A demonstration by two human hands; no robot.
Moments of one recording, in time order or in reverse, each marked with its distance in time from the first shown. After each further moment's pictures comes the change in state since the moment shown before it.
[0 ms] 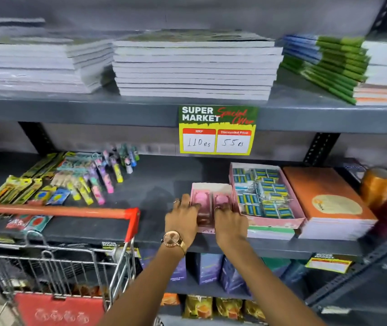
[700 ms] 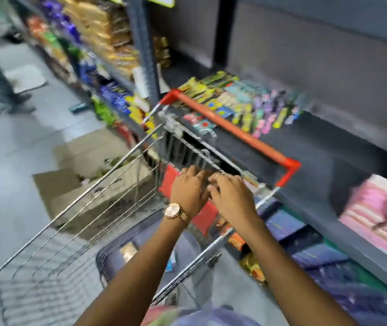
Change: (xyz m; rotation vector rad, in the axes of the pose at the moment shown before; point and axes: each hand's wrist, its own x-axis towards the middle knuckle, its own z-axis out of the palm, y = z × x) left_hand -0.205 -0.238 -0.008 -0.231 0.233 -0.549; right_hand -0.116 -0.254 0.027 0.396 -0.155 -0.820
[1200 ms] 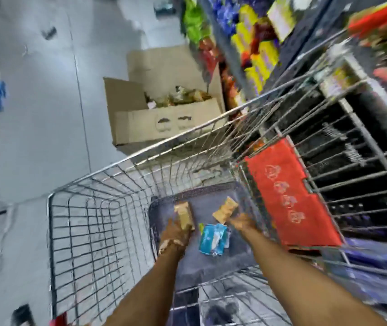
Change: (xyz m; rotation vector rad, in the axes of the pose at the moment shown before) left_hand -0.175 -0.270 0.165 -0.430 -0.335 -1.271; right_hand 0.057 -0.006 0.336 0.103 -0.894 0.557
